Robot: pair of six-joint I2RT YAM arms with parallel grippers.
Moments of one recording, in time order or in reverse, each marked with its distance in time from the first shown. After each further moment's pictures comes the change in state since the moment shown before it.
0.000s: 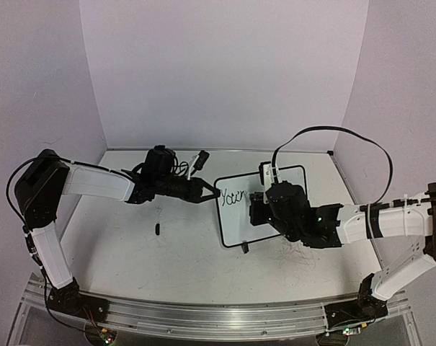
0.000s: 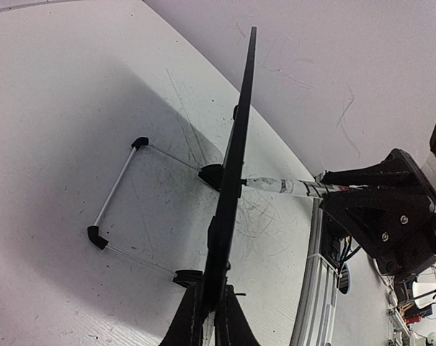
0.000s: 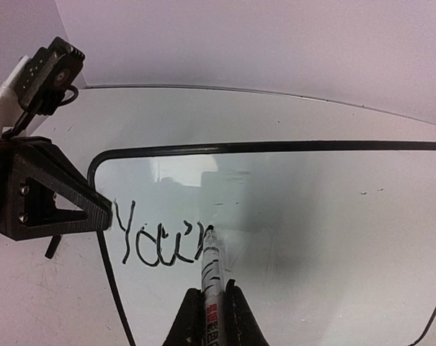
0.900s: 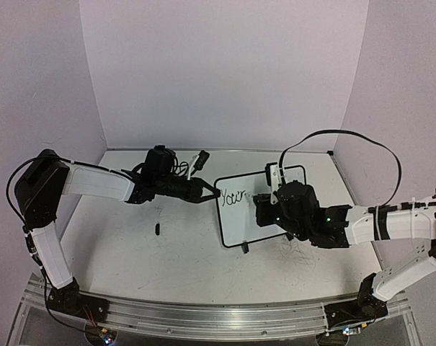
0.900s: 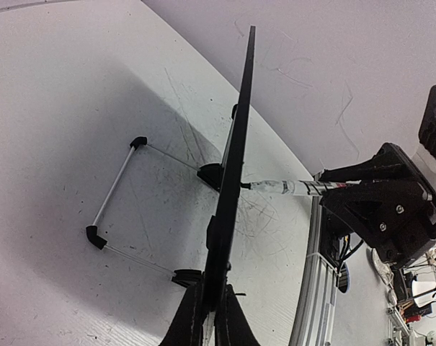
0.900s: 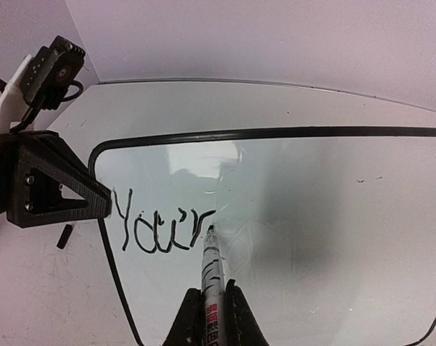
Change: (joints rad) left arm 0.000 0.000 0.000 0.000 0.002 0.001; right arm -0.036 -0.070 -0.063 0.009 -0.108 0.013
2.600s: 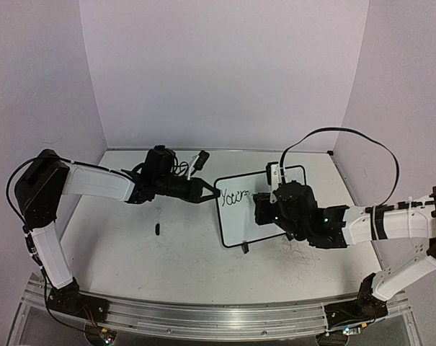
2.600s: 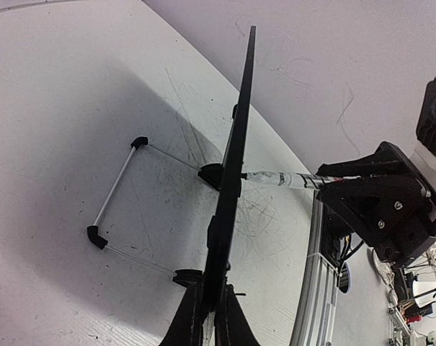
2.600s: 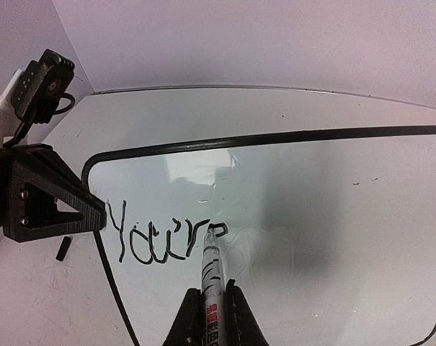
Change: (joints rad) left arm 0.000 0.000 0.000 0.000 0.001 0.002; right arm -0.005 0.023 0.000 0.036 0.028 0.026
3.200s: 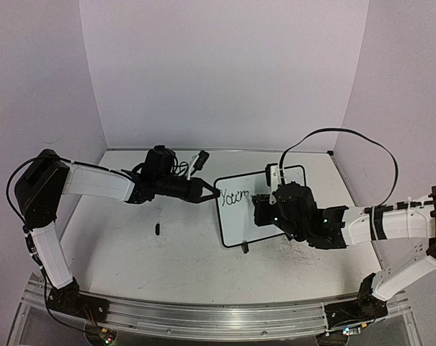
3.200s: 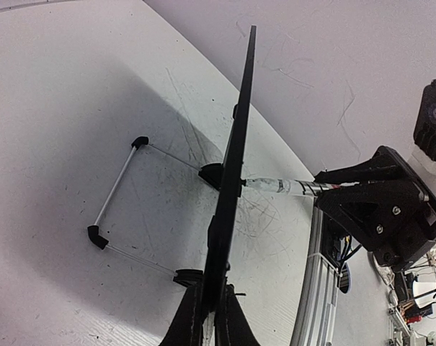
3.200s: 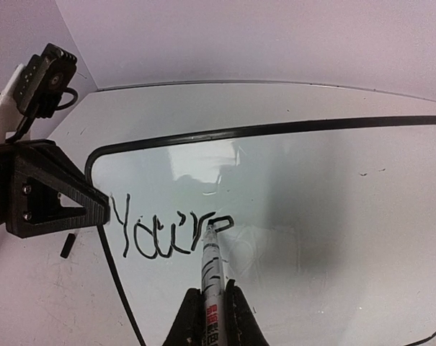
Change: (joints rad) left arm 0.001 0.000 0.000 -0.001 -0.001 0.000; right arm 0.000 0.006 -0.006 0.001 -0.020 0.021
